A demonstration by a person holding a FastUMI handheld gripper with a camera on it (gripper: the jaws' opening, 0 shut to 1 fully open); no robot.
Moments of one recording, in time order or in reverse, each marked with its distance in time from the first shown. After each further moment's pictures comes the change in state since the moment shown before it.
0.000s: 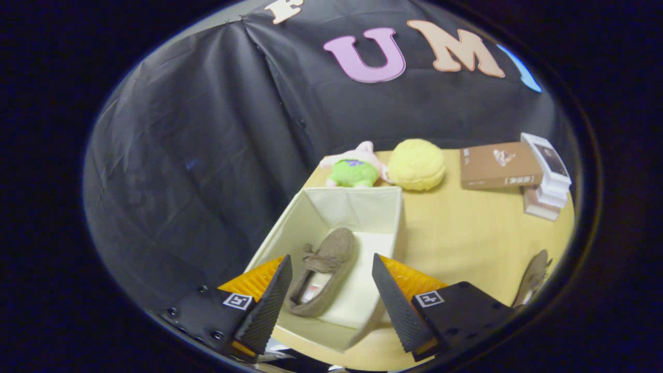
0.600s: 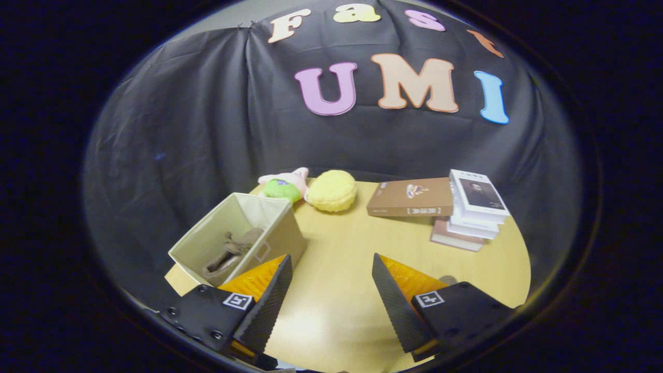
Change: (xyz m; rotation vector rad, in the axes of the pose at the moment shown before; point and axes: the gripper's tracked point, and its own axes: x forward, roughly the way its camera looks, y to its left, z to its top) arm -0.112 -0.168 0.002 -0.104 -0.133 -0.227
